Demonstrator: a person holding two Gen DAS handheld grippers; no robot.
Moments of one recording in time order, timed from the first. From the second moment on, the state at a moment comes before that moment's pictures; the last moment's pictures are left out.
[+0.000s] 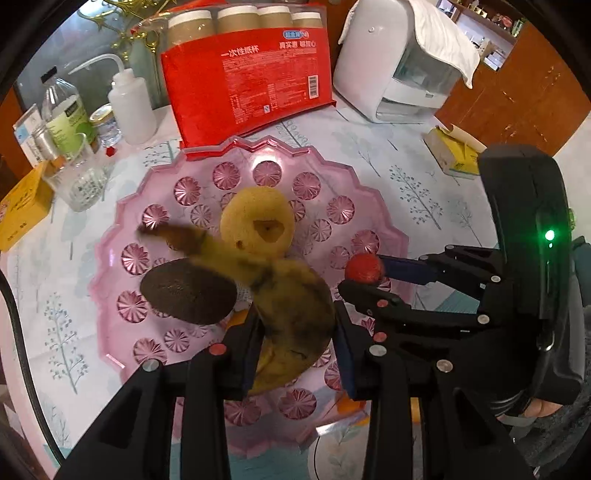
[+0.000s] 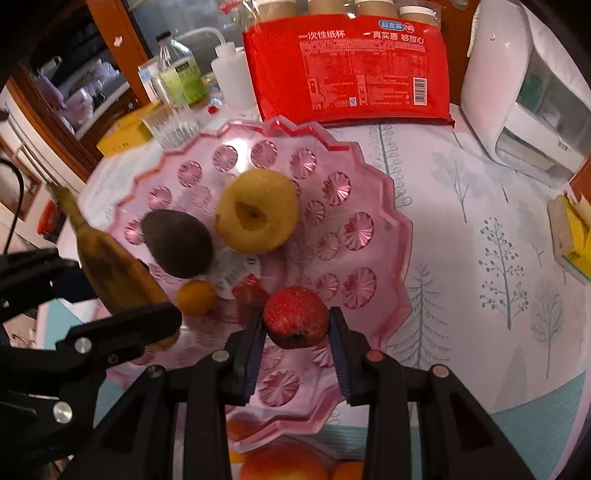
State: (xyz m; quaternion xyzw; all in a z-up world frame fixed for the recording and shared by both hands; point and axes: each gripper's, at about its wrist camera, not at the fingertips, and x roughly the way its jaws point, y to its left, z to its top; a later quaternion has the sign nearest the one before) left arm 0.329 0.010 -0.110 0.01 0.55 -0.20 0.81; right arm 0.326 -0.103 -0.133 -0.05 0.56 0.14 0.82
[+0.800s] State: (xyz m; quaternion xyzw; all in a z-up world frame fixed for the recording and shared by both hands) left arm 0.314 0.050 -0.093 -0.02 0.51 -0.12 0.85; right arm 0.311 -0.101 -0.112 -0.06 0.52 0.15 0.84
